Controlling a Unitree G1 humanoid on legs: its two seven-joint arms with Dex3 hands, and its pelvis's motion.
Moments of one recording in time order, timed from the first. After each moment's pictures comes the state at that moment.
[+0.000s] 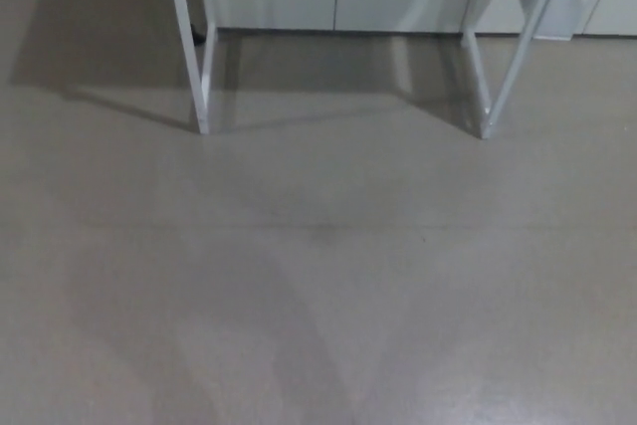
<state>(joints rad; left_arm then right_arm) 0.10 0.57 0.00 1.07 0.11 -0.40 -0.19 0.18 -0.33 0.04 0.87 -0.17 -0.37 0.00</state>
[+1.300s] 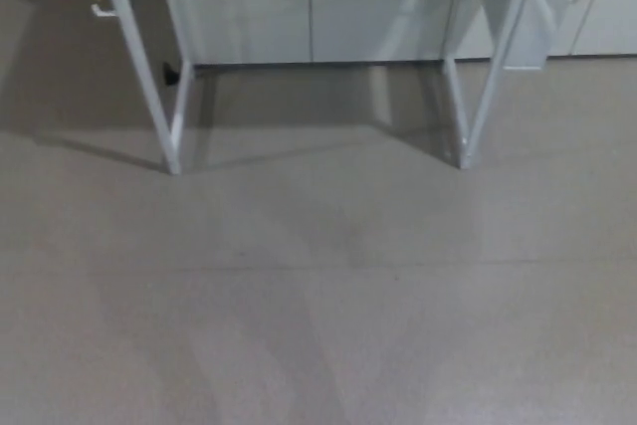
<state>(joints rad) 0.15 0.57 -0.07 1.03 0.18 -0.40 -0.12 0.25 -0.36 0.04 0.90 -0.16 -0.44 0.02</state>
